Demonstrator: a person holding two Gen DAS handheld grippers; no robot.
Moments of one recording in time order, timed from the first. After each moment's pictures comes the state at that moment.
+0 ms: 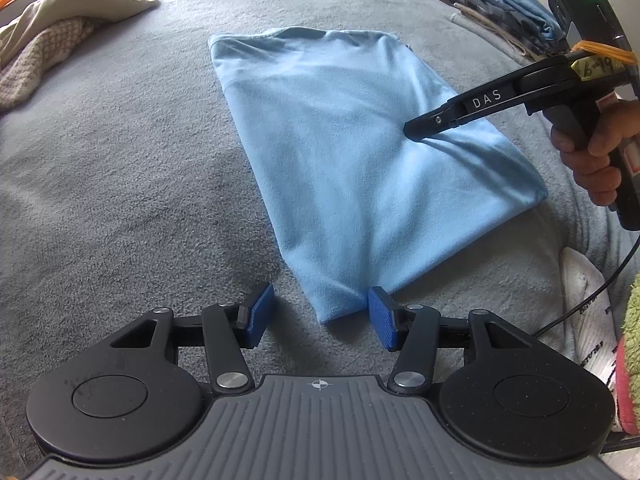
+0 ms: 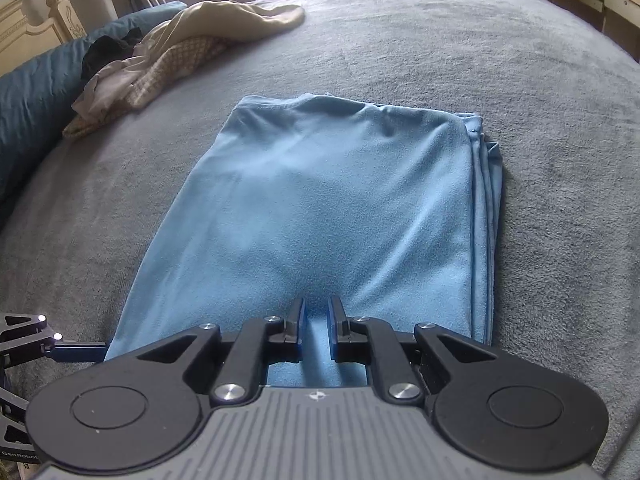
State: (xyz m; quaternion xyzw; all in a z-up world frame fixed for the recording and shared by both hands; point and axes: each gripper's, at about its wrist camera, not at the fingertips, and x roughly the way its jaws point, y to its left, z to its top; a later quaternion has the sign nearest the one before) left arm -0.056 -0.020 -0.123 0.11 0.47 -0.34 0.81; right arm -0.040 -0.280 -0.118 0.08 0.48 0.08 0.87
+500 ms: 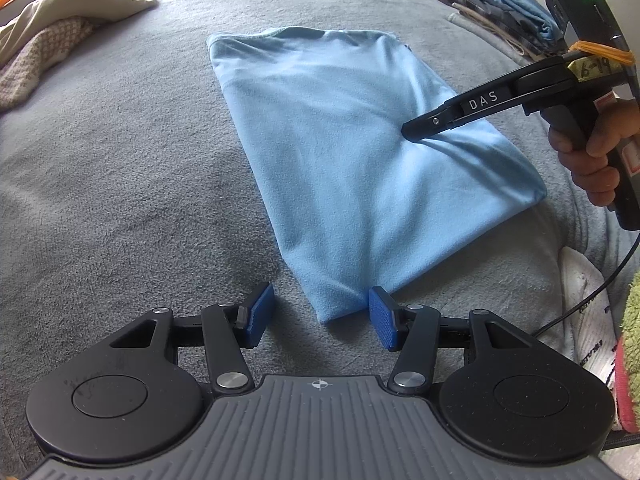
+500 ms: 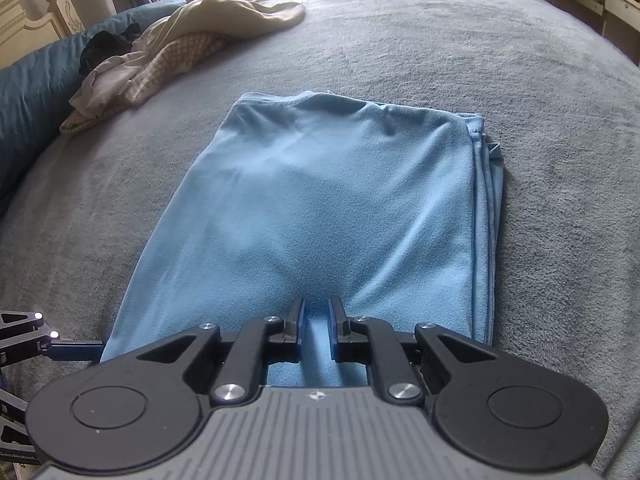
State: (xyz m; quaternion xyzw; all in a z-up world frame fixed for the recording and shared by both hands) left arm -0.060 -0.020 -0.125 0.11 0.47 -0.34 0.81; right arm -0.039 -0.277 -0.118 0.07 0.48 0.08 0.87
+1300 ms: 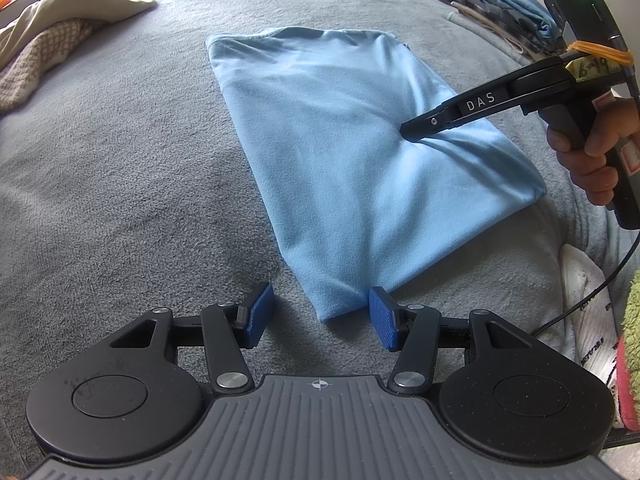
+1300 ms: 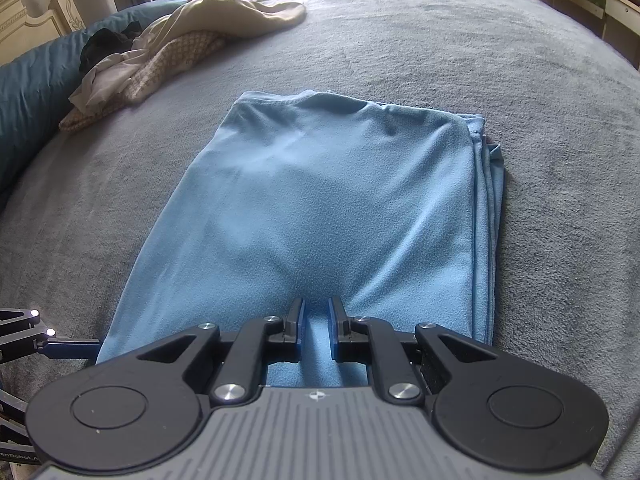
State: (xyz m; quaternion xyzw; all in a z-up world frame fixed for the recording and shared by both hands) left arm -0.061 -0.022 -0.125 0.12 0.47 -0.34 0.81; right arm -0.040 -0.276 -0.118 0.06 0.48 0.08 0.87
